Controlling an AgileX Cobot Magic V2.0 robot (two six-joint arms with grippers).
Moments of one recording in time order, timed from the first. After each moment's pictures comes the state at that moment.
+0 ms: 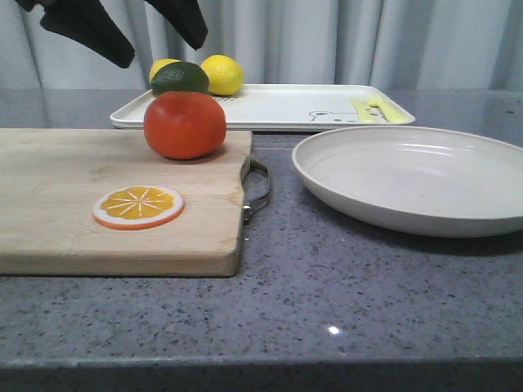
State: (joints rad) left arm -0.42 1.58 -1.36 -0.34 0.76 0.05; right arm 0.07 0.60 -0.48 0.04 0.32 0.05
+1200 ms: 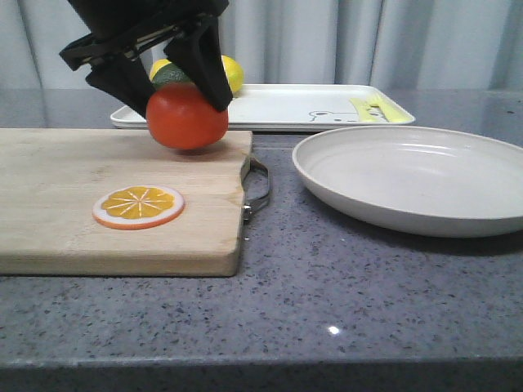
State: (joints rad) left arm -0.42 1.75 -1.49 -0.41 0.91 0.11; right arm 0.07 0.60 -0.48 0.04 0.32 0.05
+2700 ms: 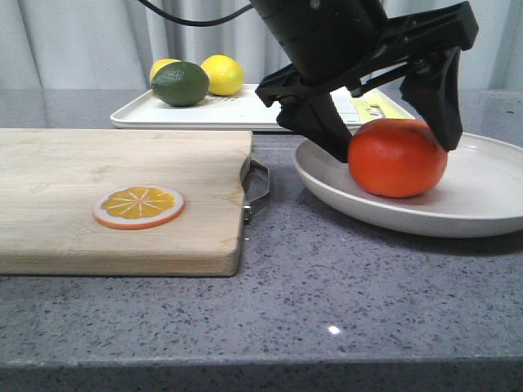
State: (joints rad) left arm -0.79 1.93 -1.63 -0.48 0.75 0.11; right arm 0.07 0.60 -0.48 0.04 0.36 0.05
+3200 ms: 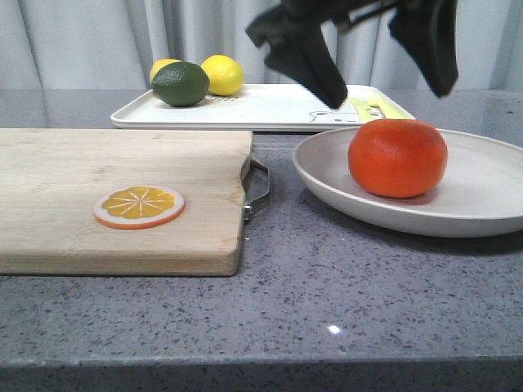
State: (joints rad) left arm -0.79 1.85 -1.69 -0.38 0.85 0.11; right arm 0.07 0.60 -0.48 0.04 0.40 0.05
